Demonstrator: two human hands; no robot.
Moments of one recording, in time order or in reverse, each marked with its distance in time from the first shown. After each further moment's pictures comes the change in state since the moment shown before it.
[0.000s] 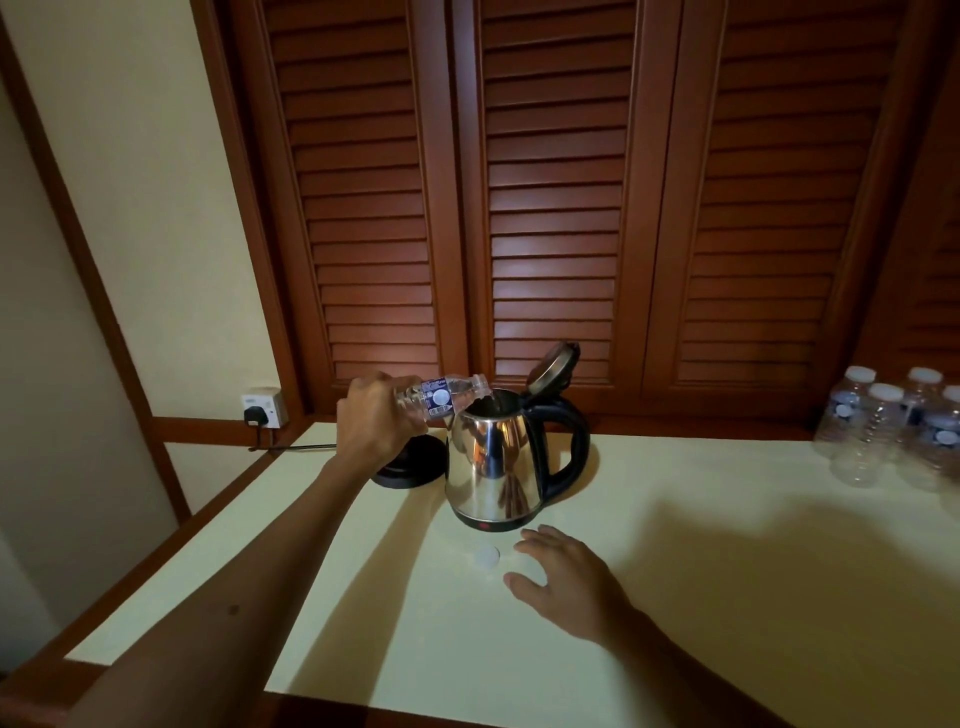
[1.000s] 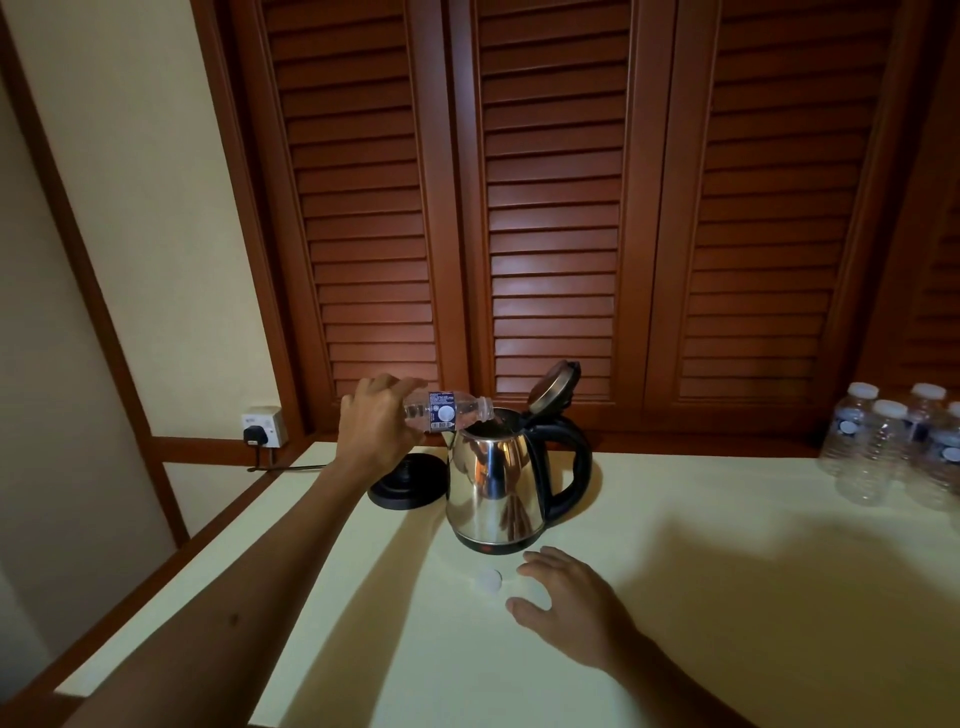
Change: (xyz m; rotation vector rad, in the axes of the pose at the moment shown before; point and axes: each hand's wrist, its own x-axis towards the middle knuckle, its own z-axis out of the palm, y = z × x) left_hand 0.011 0.010 -0.010 0.157 -0.051 0.026; right_hand 0.001 -0.004 -0.007 -0.005 -0.005 -0.007
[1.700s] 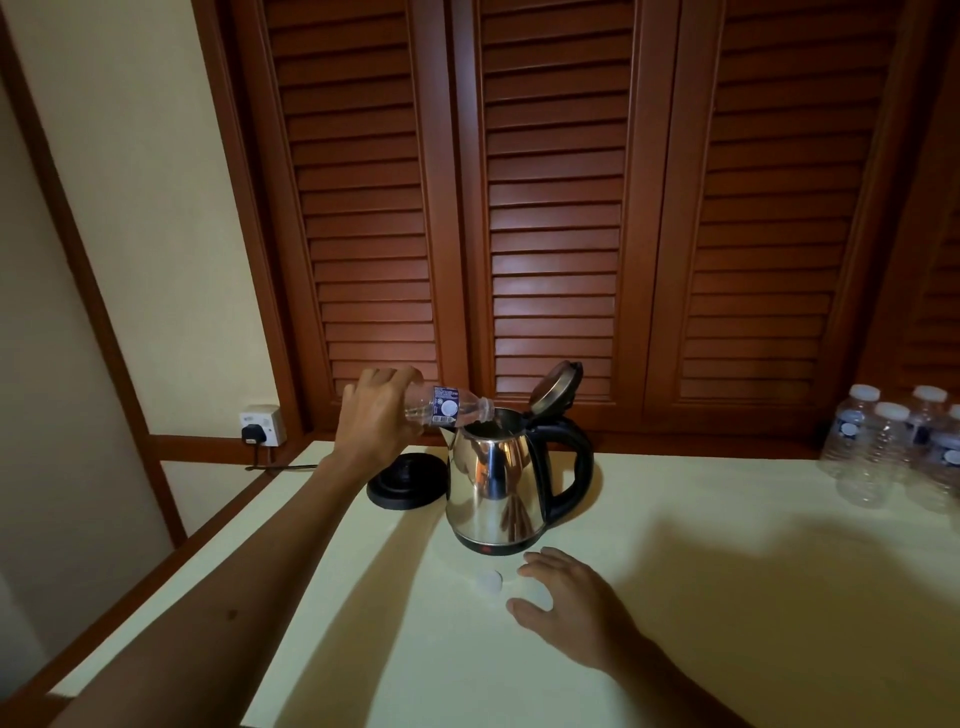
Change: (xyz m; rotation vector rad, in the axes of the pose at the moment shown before) left_hand 0.004 -0.003 -0.005 -0.058 0.041 0.058; right_hand 0.001 0.004 0.006 0.029 0.043 -0.006
